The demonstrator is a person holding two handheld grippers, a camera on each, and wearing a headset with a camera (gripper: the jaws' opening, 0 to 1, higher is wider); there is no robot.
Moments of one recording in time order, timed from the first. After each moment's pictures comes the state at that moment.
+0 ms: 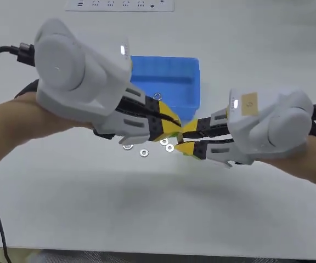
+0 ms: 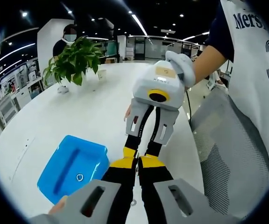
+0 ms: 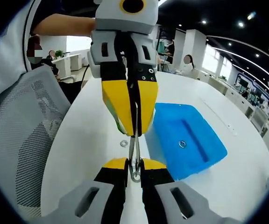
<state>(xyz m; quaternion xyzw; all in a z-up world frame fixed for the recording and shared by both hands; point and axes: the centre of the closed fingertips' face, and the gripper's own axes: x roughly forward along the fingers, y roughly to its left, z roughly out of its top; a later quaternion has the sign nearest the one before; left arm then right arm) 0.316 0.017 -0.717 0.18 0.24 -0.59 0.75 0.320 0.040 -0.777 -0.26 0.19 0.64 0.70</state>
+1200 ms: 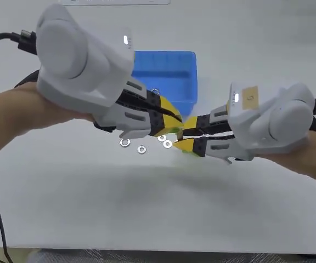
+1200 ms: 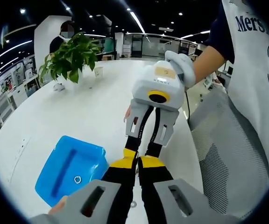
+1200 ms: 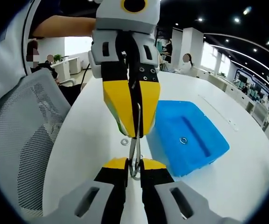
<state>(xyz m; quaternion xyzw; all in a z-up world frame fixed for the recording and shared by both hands) 0.321 0.008 -0.722 0.18 0.25 -0.61 0.73 0.318 0.036 -0.779 -0.24 0.20 0.64 0.70</state>
